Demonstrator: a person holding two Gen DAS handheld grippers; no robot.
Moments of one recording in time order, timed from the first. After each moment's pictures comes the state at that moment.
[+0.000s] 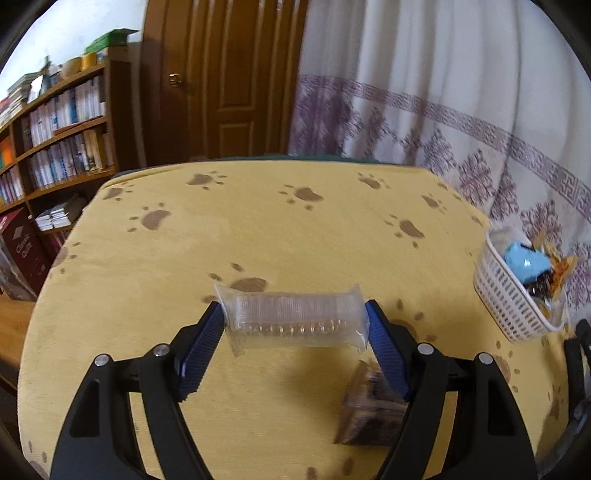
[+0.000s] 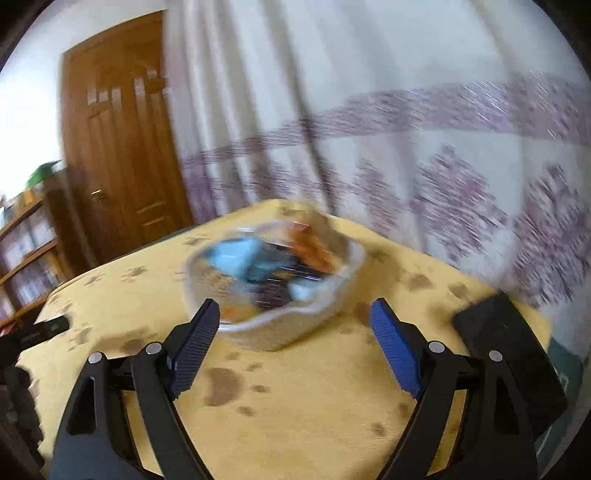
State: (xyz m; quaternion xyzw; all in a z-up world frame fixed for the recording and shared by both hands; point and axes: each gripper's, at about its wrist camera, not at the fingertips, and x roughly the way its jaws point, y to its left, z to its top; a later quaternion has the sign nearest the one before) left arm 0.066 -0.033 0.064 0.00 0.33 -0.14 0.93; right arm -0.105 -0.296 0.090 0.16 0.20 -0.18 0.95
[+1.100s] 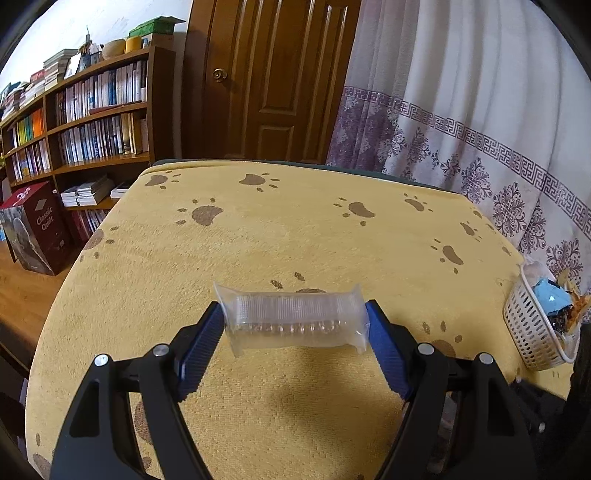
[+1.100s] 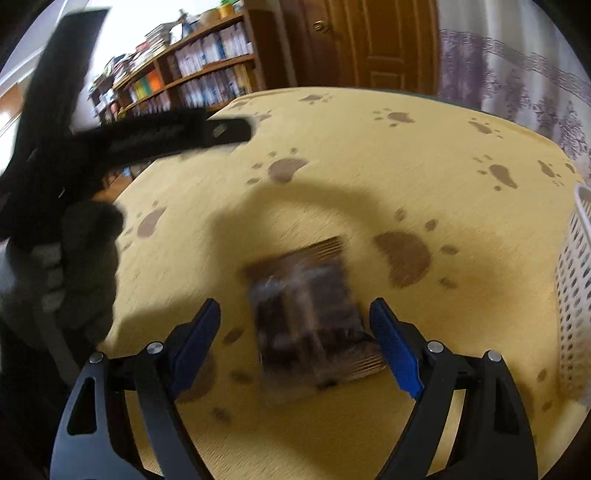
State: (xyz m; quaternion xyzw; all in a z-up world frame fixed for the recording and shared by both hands) left arm 0.076 0.007 0.064 -0.04 0.33 -0.08 0.94; right arm 0.015 -0.140 0.037 0.01 0.43 0.23 0.87
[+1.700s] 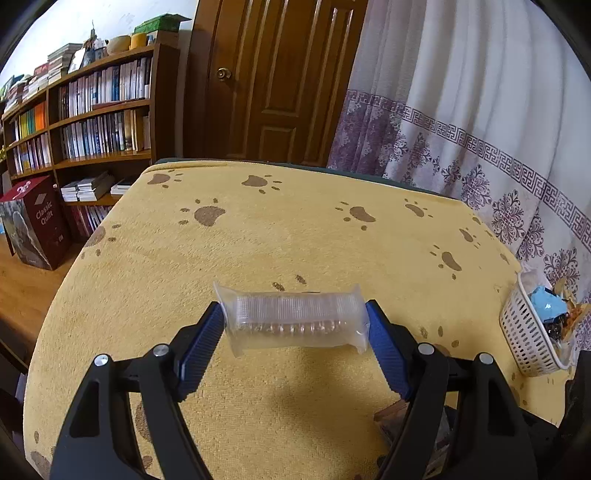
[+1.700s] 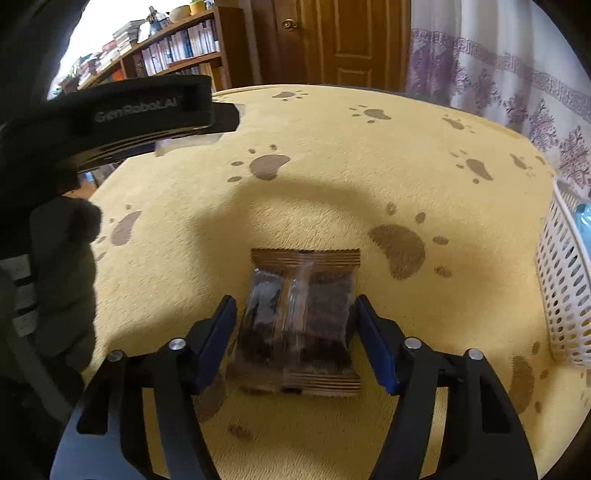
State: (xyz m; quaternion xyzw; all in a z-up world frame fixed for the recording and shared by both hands) left arm 0.075 0.012 0.066 -0.05 0.33 -0.08 0.94; right arm 0.023 -0.122 0.037 0.00 0.43 0.13 0.89
